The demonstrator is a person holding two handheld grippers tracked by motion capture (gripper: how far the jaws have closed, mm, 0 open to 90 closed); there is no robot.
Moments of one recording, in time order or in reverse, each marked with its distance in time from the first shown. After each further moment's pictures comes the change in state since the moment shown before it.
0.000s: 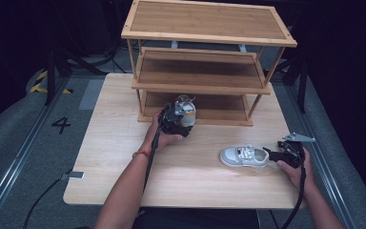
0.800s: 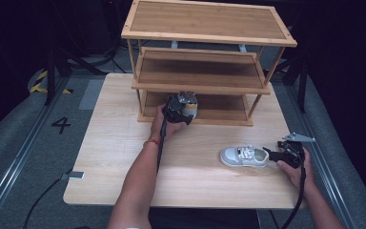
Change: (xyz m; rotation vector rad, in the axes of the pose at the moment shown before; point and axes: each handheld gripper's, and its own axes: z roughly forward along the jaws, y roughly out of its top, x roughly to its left) left arm 0.026 0.021 0.042 0.048 -0.010 -0.070; right arm 0.000 0.000 0.000 0.000 0.000 -0.001
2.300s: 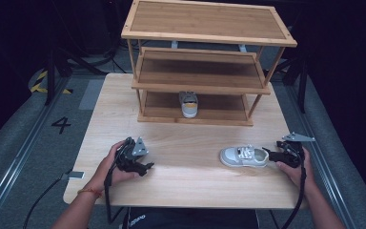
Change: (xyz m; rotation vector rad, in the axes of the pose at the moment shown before) left arm -0.032 -0.169 -0.163 0.104 -0.071 0.204; right arm 0.000 0.001 0.001 -0.001 0.025 -0.016
